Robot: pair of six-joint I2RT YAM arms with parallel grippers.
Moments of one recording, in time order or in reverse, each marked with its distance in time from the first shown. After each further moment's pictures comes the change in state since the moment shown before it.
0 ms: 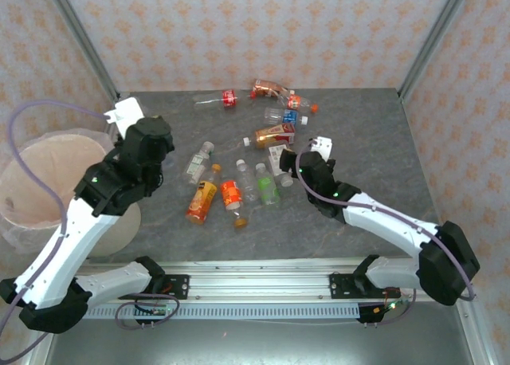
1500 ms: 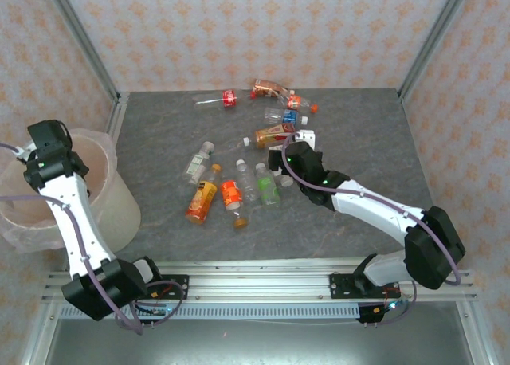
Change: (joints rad) left arm 1.191 0.127 -0.166 -0.172 0.543 0.200; right arm 0.000 0.120 0.134 -0.085 -0.125 -0.090
